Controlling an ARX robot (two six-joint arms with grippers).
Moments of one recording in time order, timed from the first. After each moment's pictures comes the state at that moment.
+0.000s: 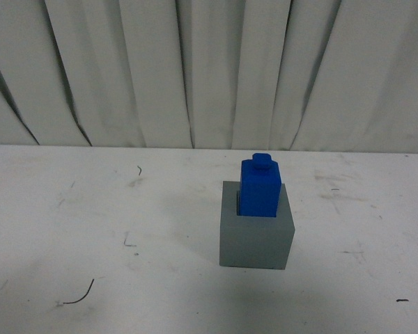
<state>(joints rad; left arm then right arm) 0.00 0.01 0.01 0.00 0.00 0.00 0.00 0.35 0.05 0.30 0.00 -0.01</state>
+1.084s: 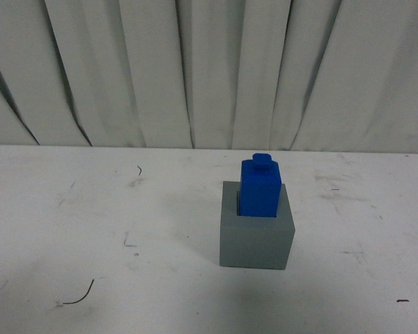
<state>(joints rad) 0.00 0.01 0.01 0.00 0.00 0.00 0.00 0.00 0.01 0.00 0.00 -0.01</state>
